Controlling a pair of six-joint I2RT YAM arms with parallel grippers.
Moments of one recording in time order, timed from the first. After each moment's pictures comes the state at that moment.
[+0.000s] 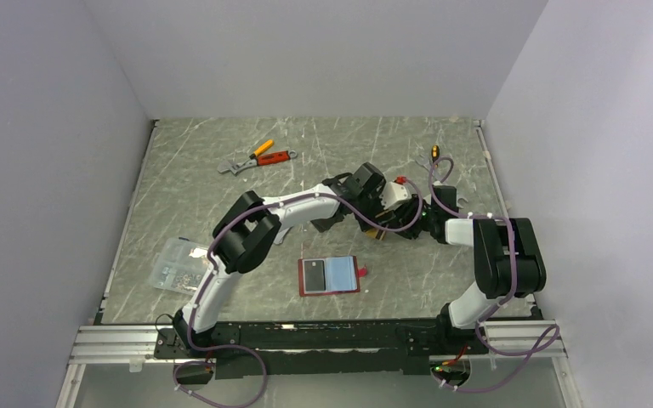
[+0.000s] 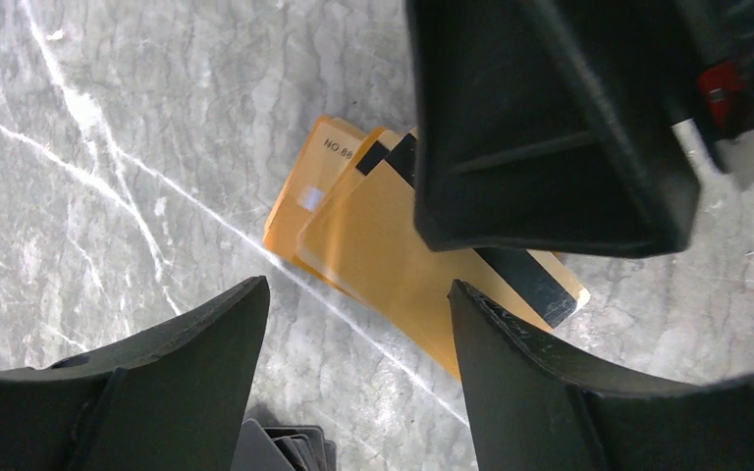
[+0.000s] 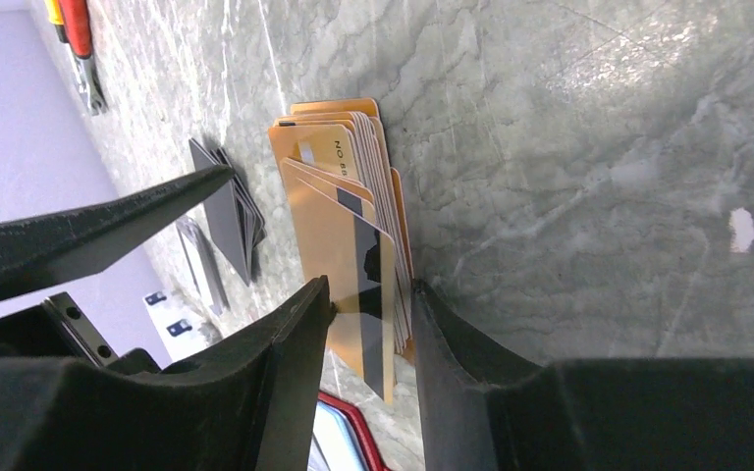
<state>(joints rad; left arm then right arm) -0.90 2.24 1.75 -0.33 0.13 0.39 0.03 1.61 0.58 0.20 -0.51 0.84</state>
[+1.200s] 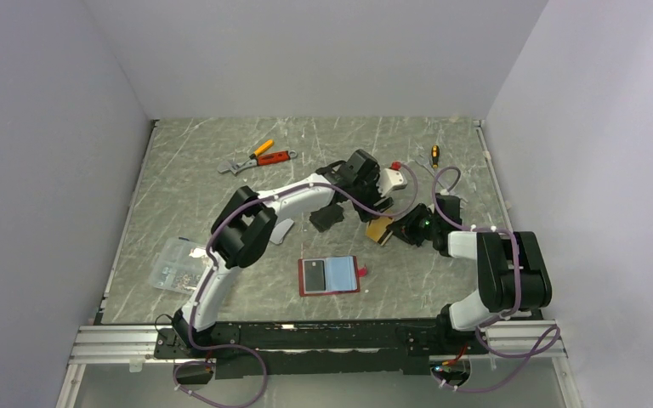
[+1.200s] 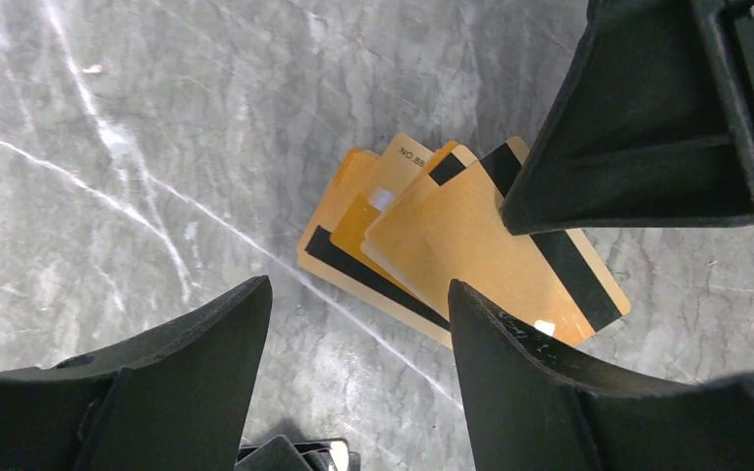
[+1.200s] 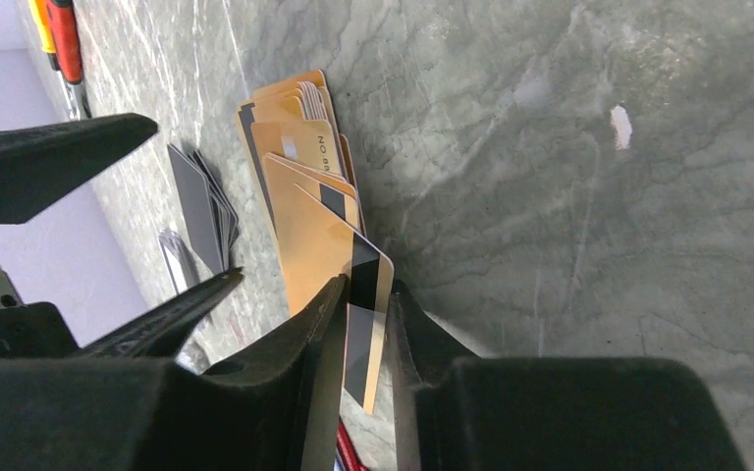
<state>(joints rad) -0.83 2.25 1.83 -0.35 0.28 0.35 0.02 1.52 0.46 0.27 -0.45 0.86</state>
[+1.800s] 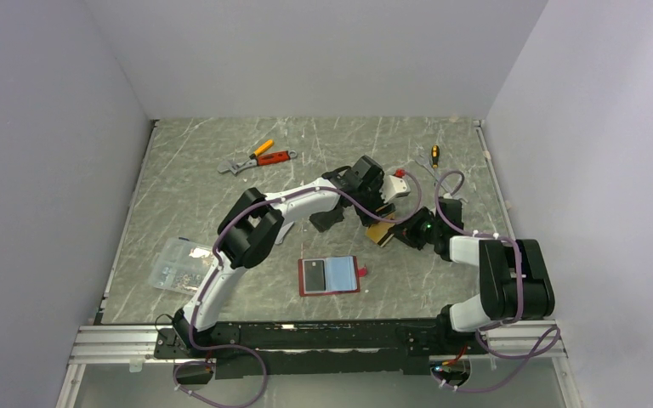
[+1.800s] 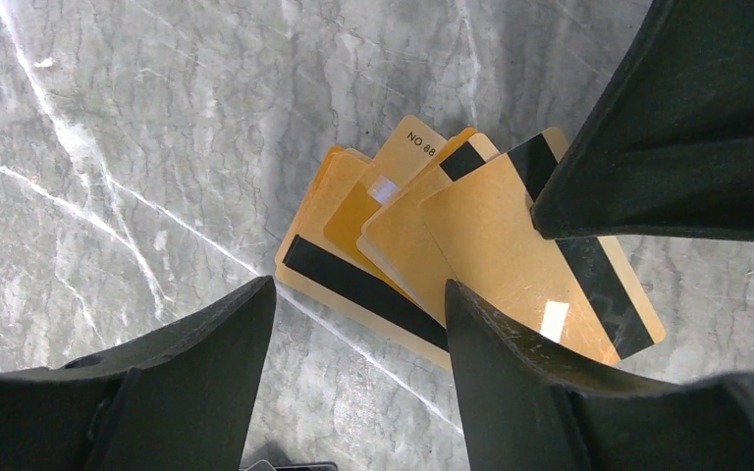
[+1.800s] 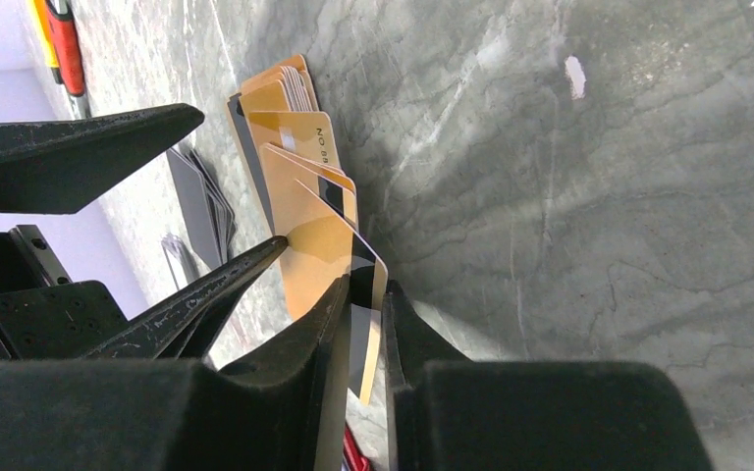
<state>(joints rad) -0.86 2.31 1.85 -0.36 0.23 0.38 0.01 1.46 0.42 0.25 -0.42 0.89</state>
